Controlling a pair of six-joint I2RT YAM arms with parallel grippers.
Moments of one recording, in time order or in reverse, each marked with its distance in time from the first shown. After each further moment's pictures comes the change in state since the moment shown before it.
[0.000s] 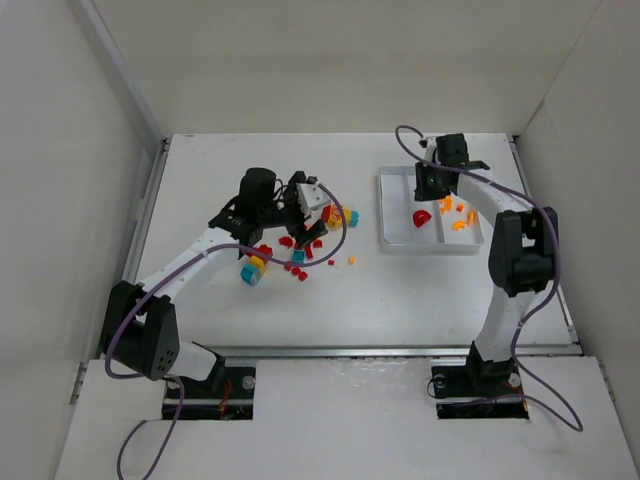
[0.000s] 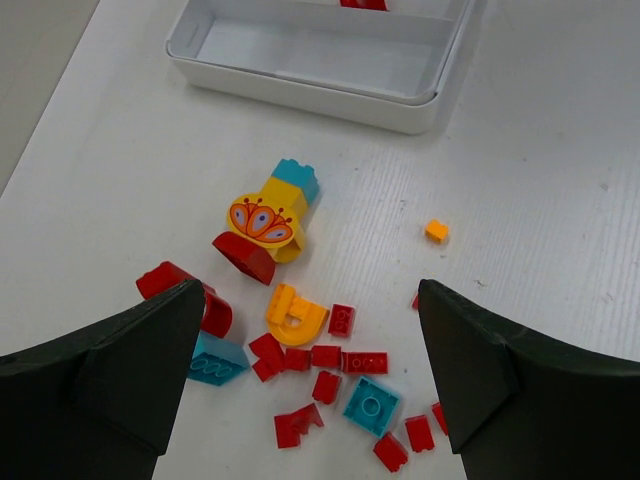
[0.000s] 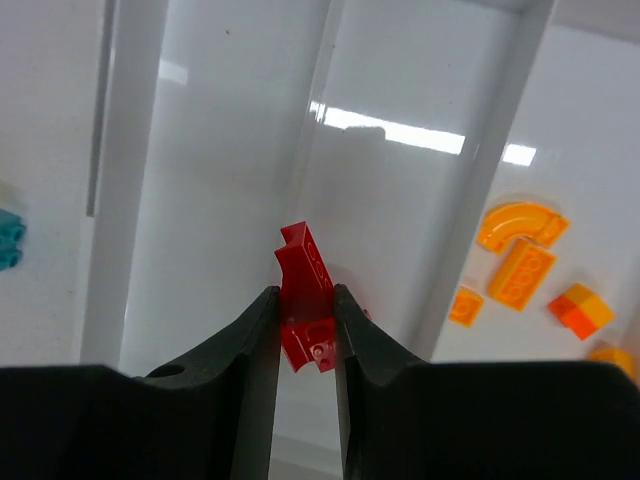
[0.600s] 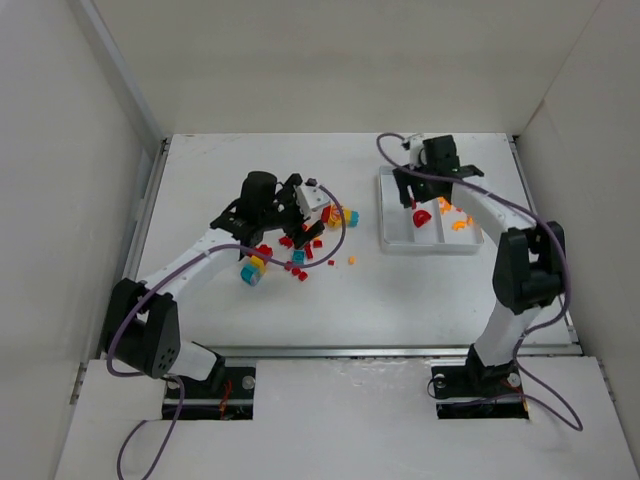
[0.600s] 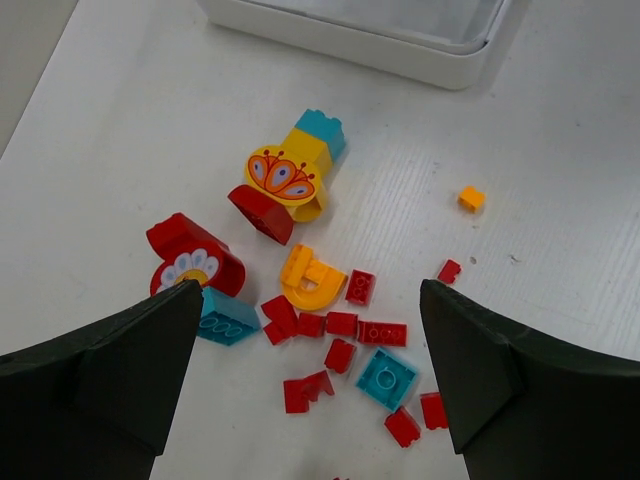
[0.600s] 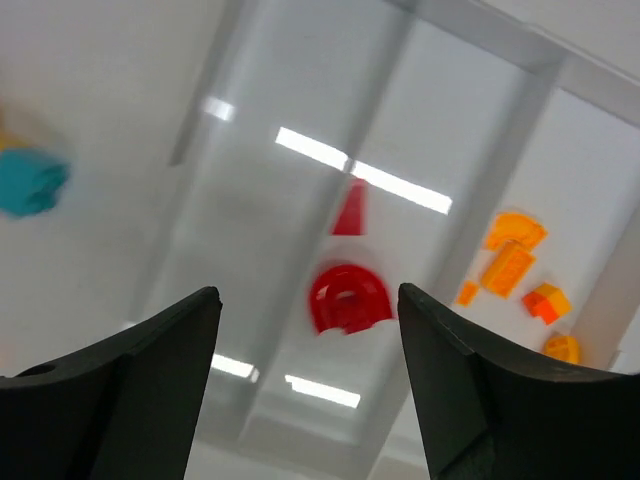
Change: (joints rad) left arm 0.000 0.010 -0.018 -0.015 -0.107 0.017; right arm 0.058 -0.030 0.000 -0.037 0.087 -0.075
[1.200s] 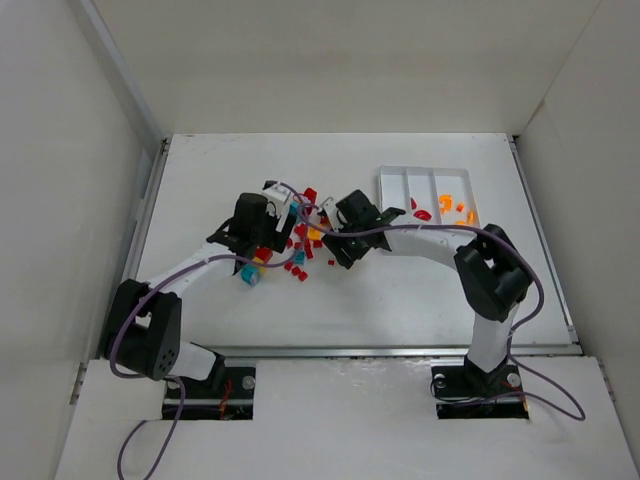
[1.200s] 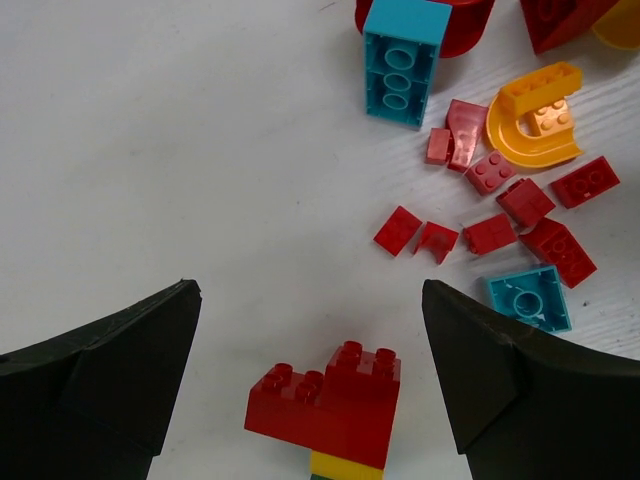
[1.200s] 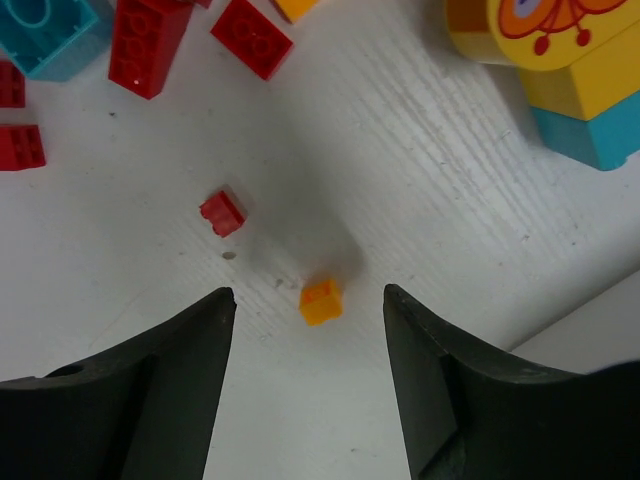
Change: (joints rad) left arm 0.064 -0.013 -0.202 0.064 -0.624 -0.414; right arm 0.525 -0.005 -0.204 0.054 -0.023 -0.023
